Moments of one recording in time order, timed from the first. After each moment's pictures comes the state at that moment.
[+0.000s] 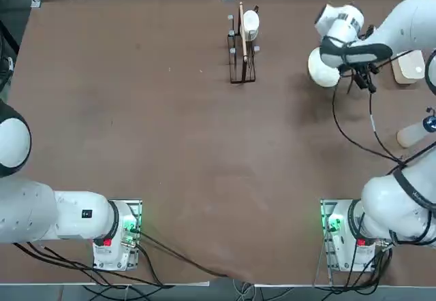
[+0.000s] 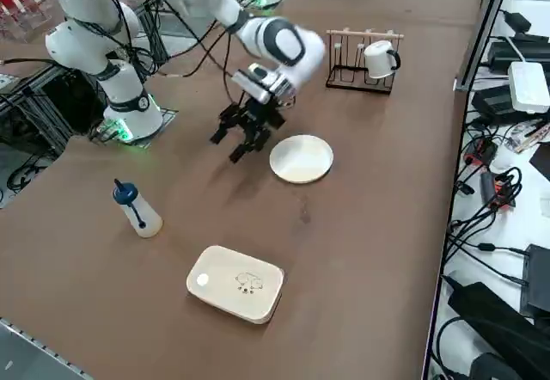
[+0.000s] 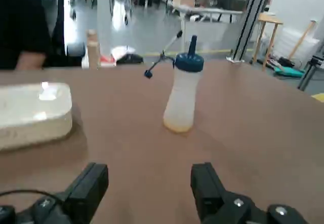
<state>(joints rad) -0.35 0.56 0.60 -1.91 -0.96 1.36 2.59</state>
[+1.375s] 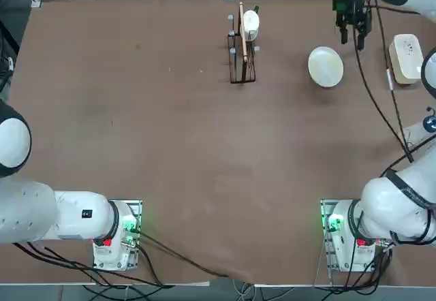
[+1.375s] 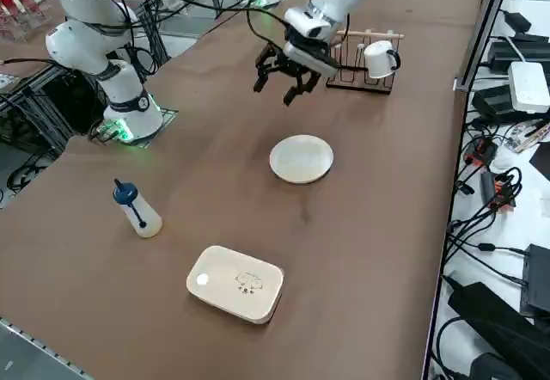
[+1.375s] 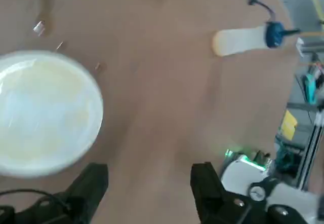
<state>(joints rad) -0.33 0.57 0.61 -1.39 -0.45 1.27 1.32</state>
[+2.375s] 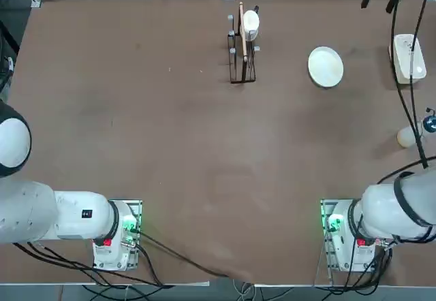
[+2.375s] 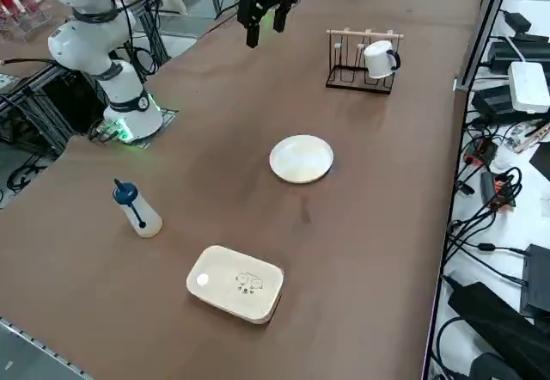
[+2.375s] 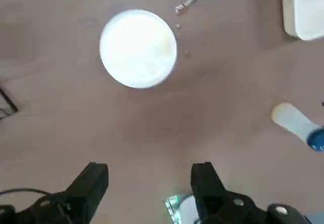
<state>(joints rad) -0.10 0.17 0.10 -1.47 0.02 1.43 0.31</state>
